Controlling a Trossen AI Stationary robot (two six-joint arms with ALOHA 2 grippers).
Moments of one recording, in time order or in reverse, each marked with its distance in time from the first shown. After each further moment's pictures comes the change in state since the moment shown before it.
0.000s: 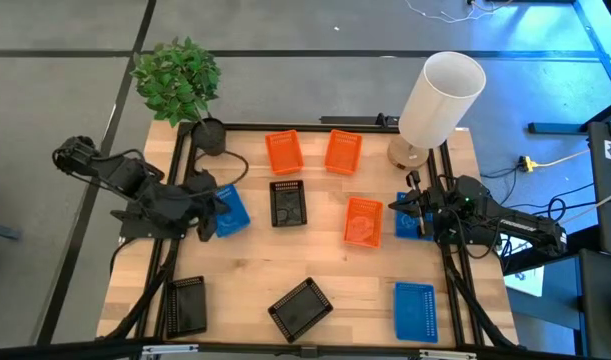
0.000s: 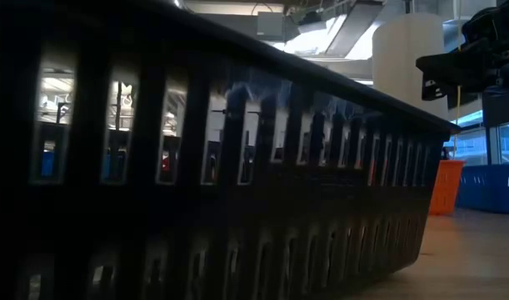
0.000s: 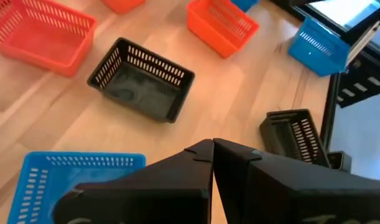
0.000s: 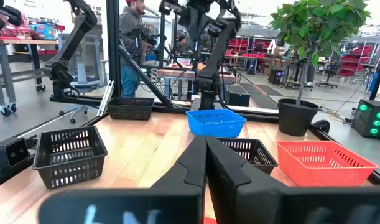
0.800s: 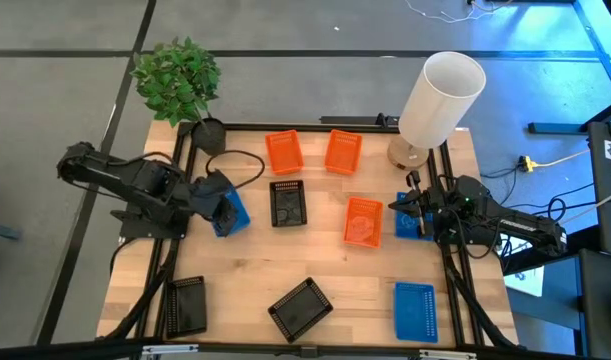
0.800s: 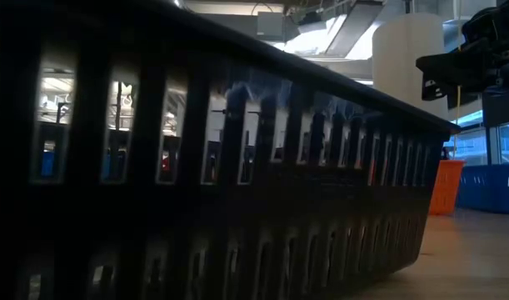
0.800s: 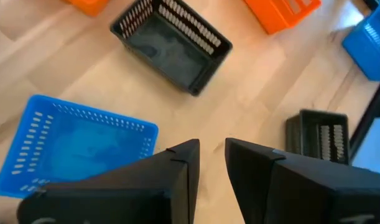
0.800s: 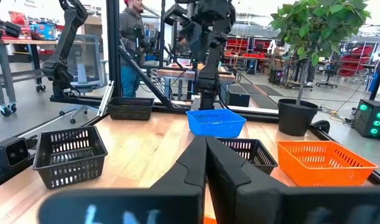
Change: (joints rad) left arm 0.156 0.123 0.000 -0.061 0.162 -0.162; right arm 0.000 0.000 0.000 0.000 0.000 0.000
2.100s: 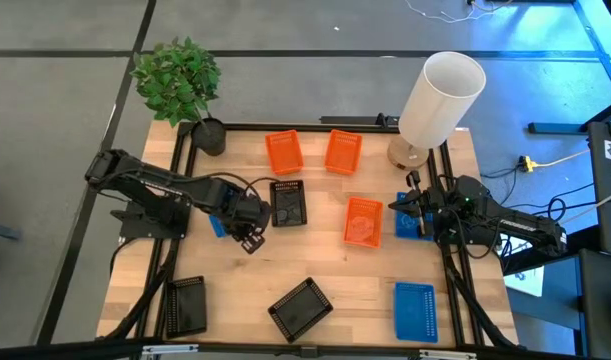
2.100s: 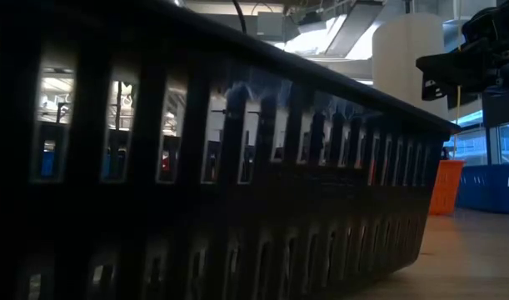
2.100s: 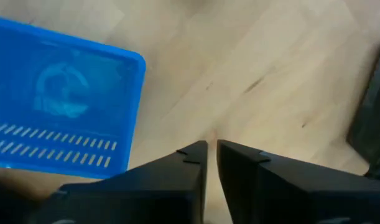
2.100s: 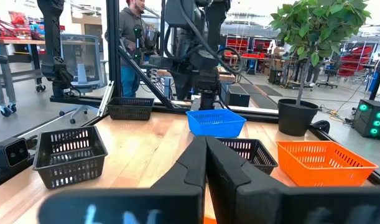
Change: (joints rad) left arm 0.110 0.381 -0.001 -0.013 0.337 0.069; right arm 0.000 0.000 0.000 0.000 0.000 0.000
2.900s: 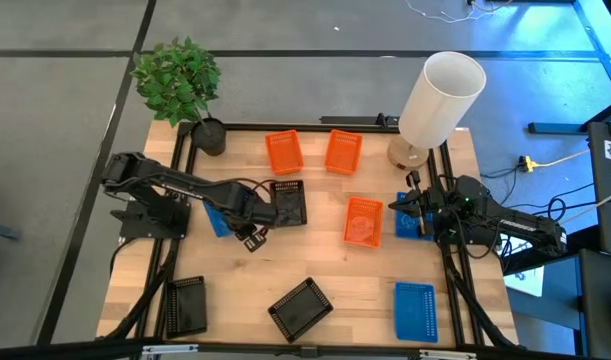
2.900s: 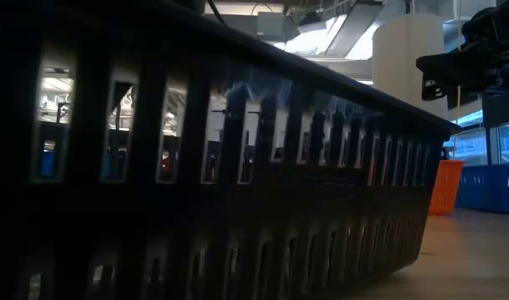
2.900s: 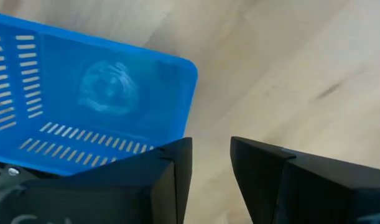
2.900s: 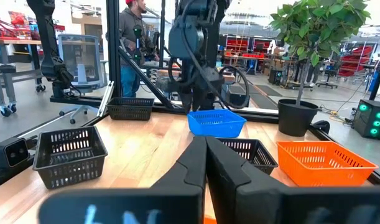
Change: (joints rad) left arm 0.047 0.152 0.000 -0.069 -0.062 0.072; right arm 0.000 0.000 0.000 0.000 0.000 0.000
